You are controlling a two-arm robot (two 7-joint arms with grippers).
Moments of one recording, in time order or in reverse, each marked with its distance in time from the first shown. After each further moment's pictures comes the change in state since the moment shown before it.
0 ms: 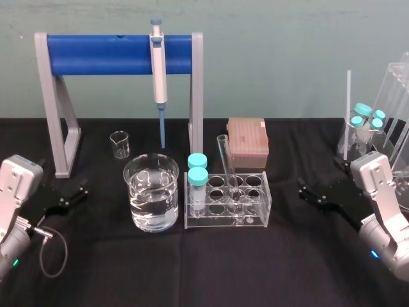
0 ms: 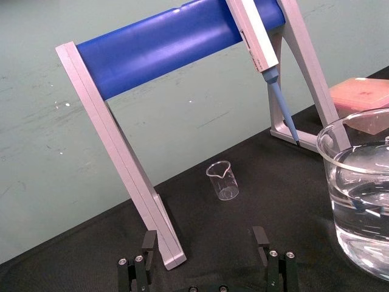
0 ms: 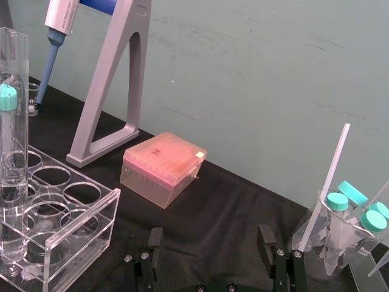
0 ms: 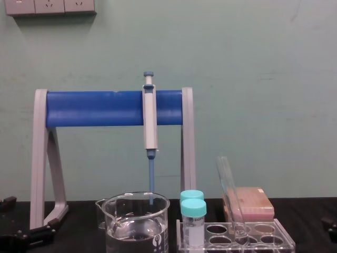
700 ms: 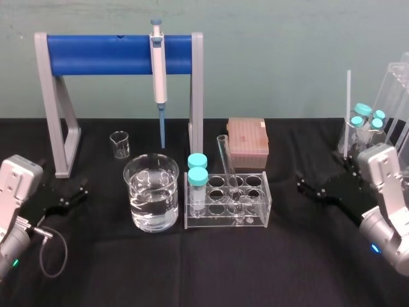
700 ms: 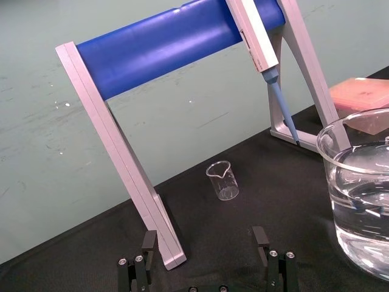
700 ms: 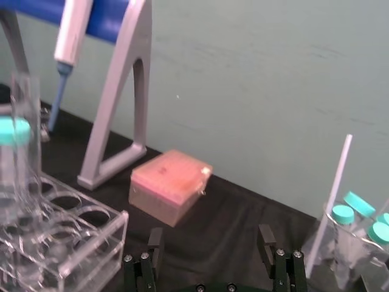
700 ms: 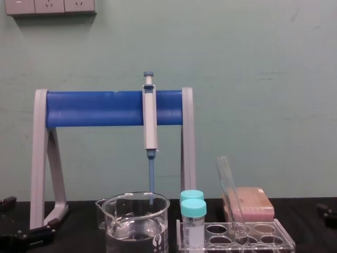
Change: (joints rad) left arm 0.000 0.000 0.000 0.000 0.000 0.000 0.000; right arm -0.010 -0.009 0.038 -0.030 0.043 -0.001 0.047
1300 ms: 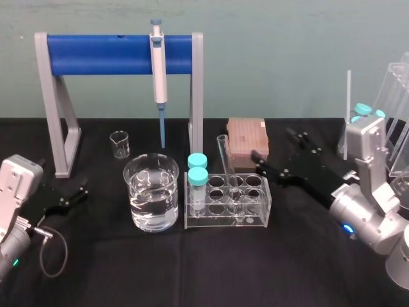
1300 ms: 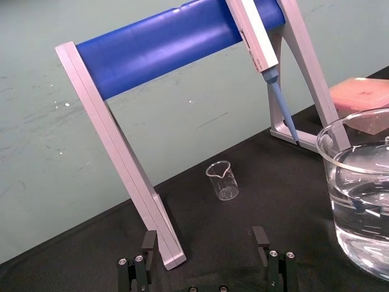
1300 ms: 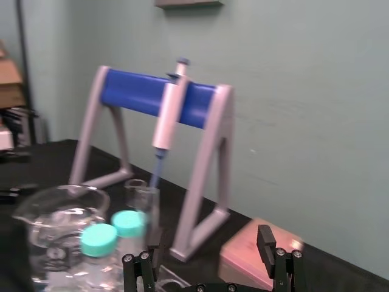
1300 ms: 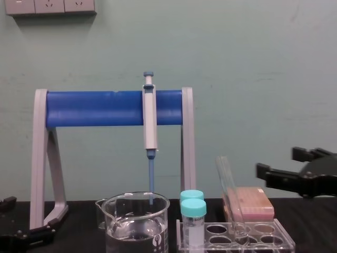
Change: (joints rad) left arm 0.000 0.000 0.000 0.000 0.000 0.000 0.000; right arm 0.054 -0.067 0.006 -0.071 0.113 0.004 0.236
